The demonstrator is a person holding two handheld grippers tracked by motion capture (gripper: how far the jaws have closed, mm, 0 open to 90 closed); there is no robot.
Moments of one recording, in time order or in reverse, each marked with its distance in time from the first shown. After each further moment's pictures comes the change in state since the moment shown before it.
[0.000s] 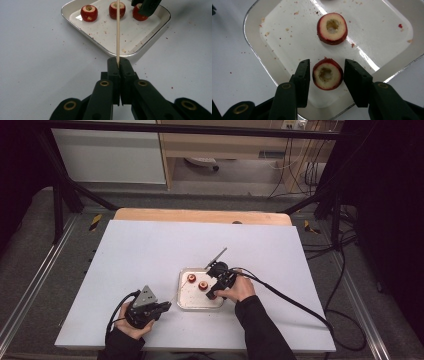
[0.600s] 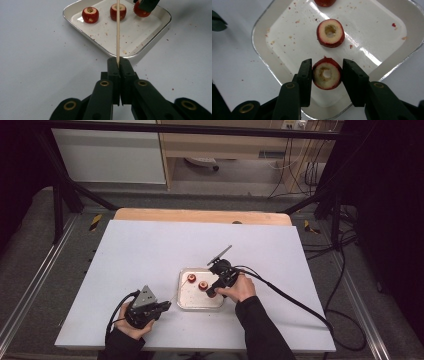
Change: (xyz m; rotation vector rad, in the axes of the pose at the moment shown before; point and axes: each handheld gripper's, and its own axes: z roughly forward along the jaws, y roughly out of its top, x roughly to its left) left arm -0.001 0.000 -0.001 -0.014 0.010 -0.001; right arm 0.000 -0.001 -0.015 -0.073 0.038 0.075
